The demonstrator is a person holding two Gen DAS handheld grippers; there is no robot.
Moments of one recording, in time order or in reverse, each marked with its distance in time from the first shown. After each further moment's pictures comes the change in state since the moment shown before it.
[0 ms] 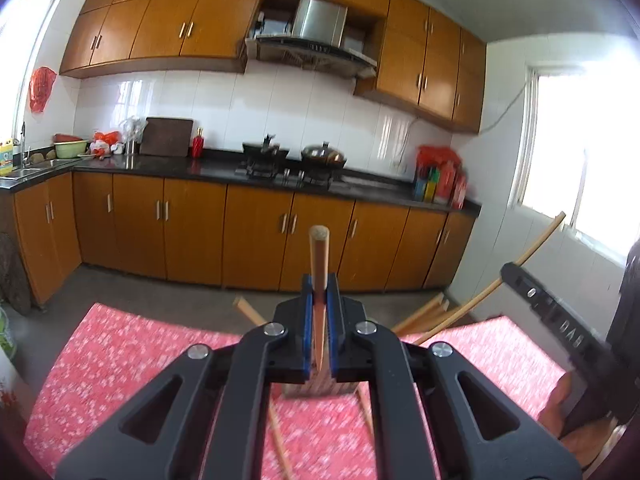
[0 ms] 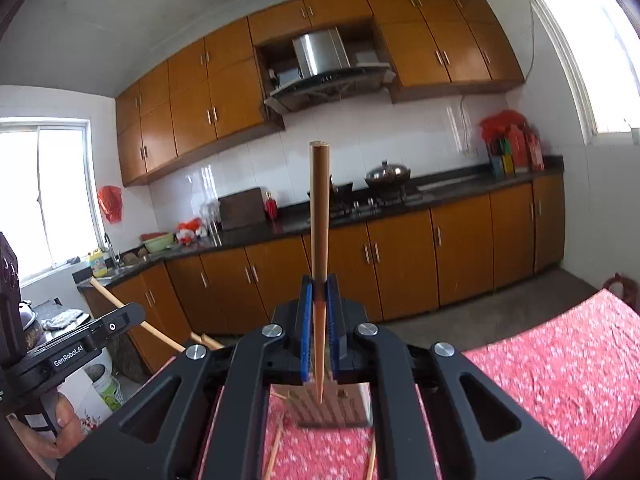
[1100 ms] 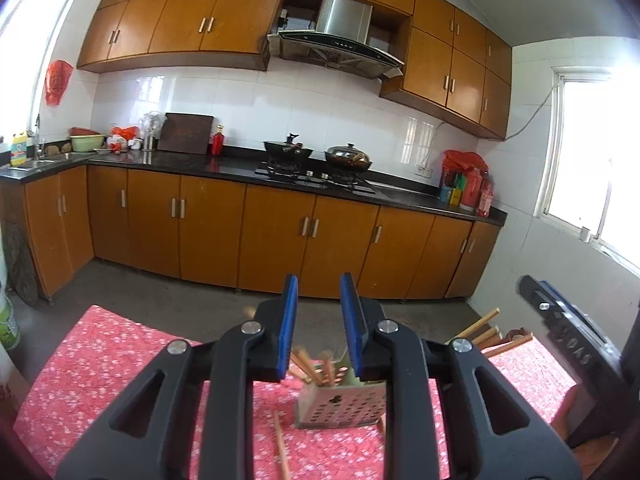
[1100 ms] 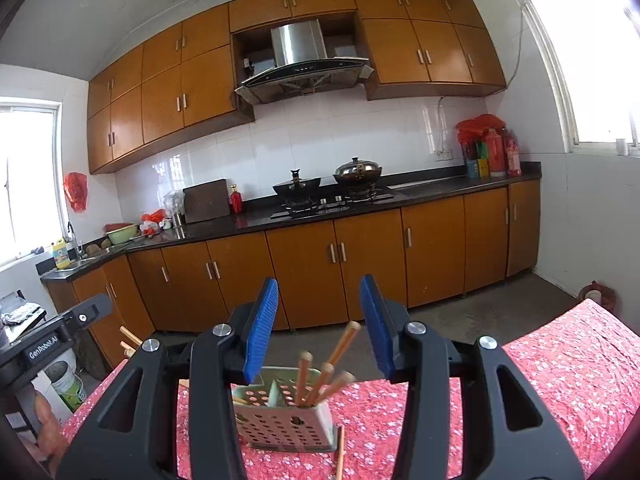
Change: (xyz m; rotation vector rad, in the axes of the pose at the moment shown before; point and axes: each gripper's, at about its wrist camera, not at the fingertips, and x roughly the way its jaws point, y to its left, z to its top) left arm 0.063 0.021 -0.007 -0.022 0.007 0.099; right arm 0.042 -0.021 -0.012 -0.031 0.027 -0.136
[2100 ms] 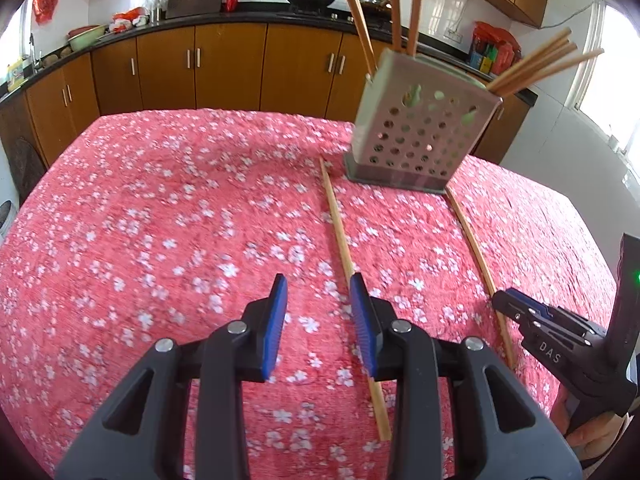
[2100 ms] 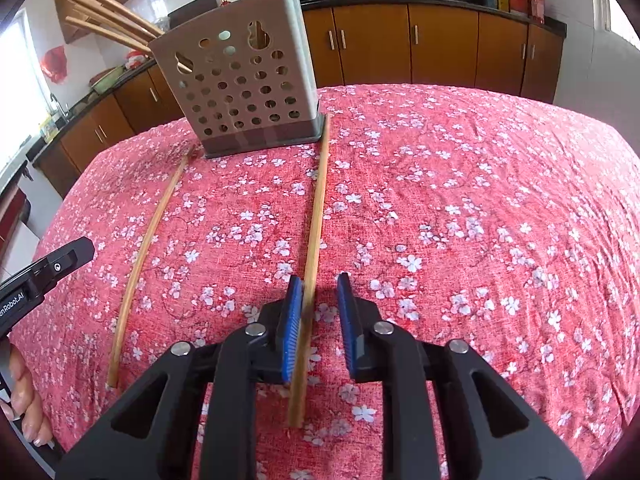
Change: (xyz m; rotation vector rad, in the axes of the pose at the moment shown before) left arm 0.009 0.046 -0.214 -0.003 0.521 0.050; right arm 0.032 -0.016 -0.230 -0.024 0.688 0.003
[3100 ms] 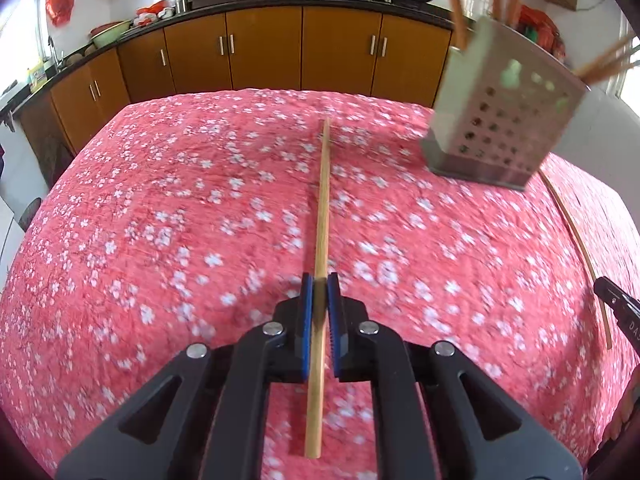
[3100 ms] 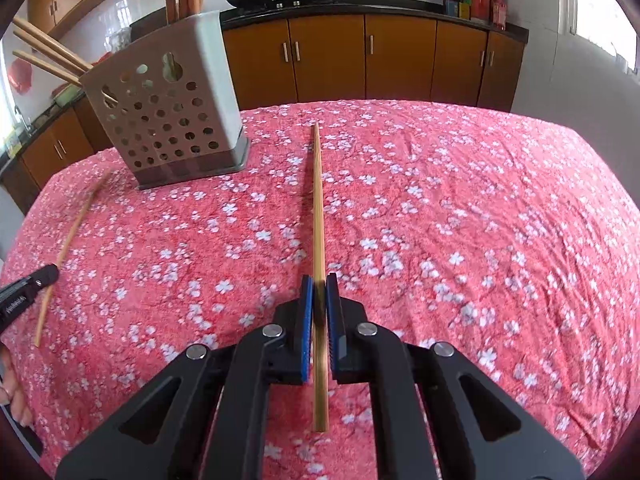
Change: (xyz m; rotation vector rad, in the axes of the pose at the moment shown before) left arm 0.050 0.038 0.022 -0.017 0.049 0.160; right arm 0.010 -0.034 0.020 0.037 -0.040 -0.160
